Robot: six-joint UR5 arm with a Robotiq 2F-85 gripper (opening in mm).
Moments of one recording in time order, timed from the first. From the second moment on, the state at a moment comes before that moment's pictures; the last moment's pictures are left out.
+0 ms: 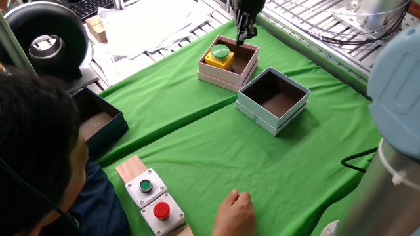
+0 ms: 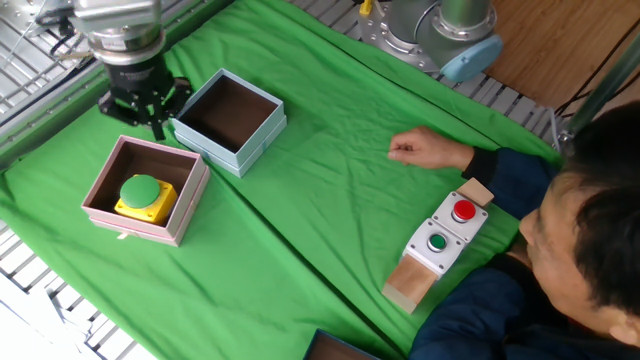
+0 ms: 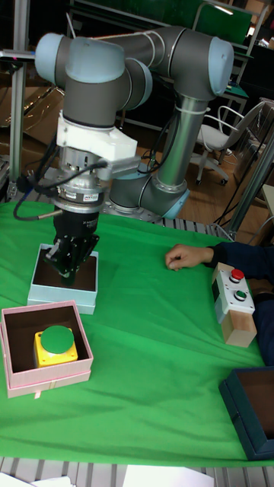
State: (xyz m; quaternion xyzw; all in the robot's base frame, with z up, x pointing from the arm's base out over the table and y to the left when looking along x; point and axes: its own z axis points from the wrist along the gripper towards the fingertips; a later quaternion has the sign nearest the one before) arm 0.583 -0.113 0.158 -0.42 0.91 -0.01 0.05
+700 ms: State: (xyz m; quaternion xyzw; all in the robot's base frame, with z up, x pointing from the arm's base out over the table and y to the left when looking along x) arm 0.571 -0.103 0.160 -0.23 0.97 0.01 0.04
